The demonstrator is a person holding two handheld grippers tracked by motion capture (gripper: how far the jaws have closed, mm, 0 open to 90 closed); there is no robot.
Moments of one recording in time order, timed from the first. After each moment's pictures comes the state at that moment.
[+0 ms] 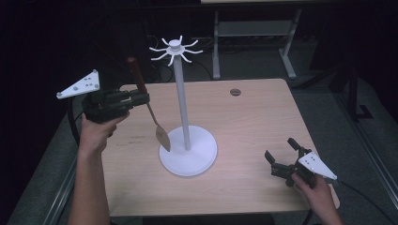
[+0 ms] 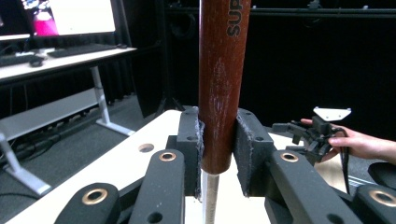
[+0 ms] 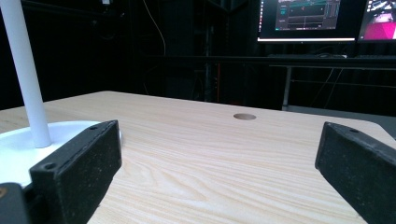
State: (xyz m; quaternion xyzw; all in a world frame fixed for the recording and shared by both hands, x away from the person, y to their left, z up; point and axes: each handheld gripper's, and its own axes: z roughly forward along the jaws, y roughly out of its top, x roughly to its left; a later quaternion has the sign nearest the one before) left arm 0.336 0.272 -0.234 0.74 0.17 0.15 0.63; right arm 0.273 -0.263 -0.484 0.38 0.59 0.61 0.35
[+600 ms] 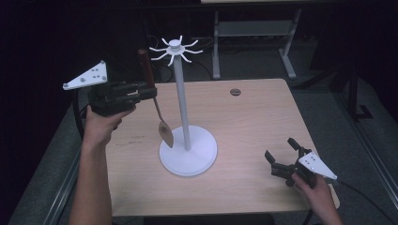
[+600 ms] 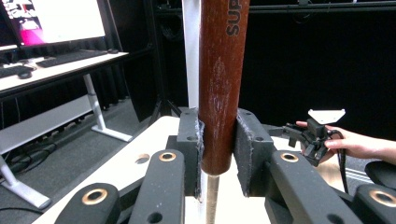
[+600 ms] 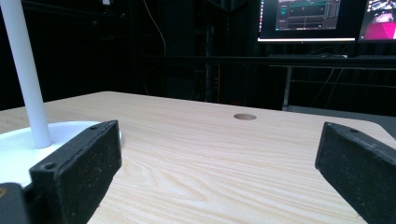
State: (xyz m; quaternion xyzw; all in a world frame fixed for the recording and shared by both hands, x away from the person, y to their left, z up) left arm 0.344 0.252 -0.217 0.75 0.15 0.15 0.62; right arm 0.273 -0.263 -0.484 0.38 0.59 0.61 0.35
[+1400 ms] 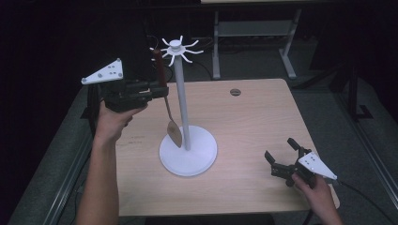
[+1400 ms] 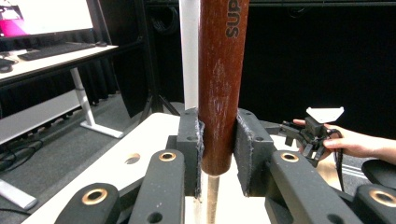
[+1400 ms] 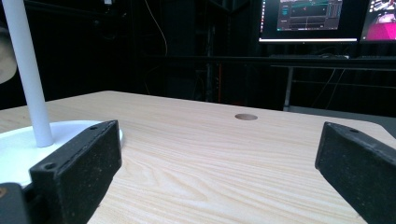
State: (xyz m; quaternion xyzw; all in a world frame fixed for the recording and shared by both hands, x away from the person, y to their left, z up) left arm 0.359 0.229 -0.223 0.76 0.15 0.13 0.62; right arm 0.272 -0.262 -0.484 0.38 0.60 0.62 0.35
